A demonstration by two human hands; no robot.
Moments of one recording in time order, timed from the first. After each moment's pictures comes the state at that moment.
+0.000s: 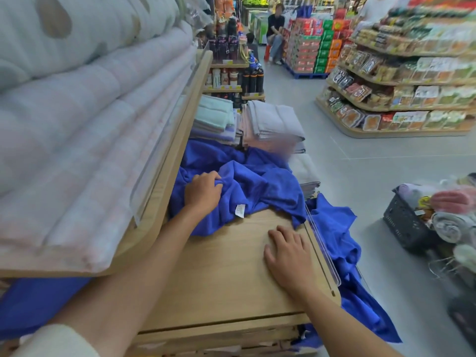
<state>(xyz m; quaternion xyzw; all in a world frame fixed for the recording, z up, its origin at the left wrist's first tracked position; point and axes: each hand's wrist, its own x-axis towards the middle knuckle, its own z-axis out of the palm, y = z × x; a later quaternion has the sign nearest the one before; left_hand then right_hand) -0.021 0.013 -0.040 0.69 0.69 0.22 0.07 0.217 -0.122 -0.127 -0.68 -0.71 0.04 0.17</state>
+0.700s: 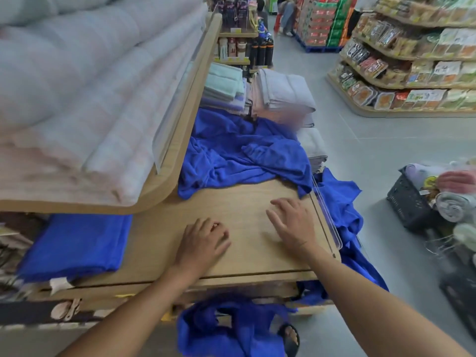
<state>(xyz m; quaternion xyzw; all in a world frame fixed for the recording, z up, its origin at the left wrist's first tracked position) -0.044 -0.176 -0.134 0.79 0.59 0.15 -0.02 0.225 -0.116 -0.117 -0.62 -0.73 0.13 0.26</state>
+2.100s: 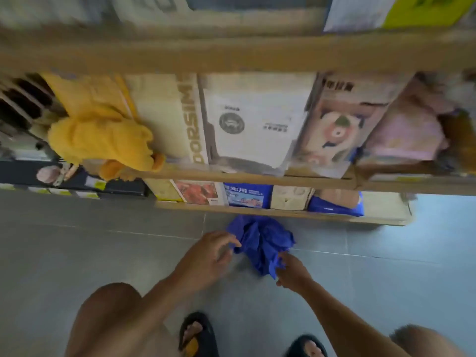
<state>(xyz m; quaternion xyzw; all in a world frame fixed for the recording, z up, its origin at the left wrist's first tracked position) -0.047 -0.419 -0.615 0.66 0.64 0.11 0.38 0.201 -0.393 -0.777 -0.64 -0.55 0.52 -0.11</state>
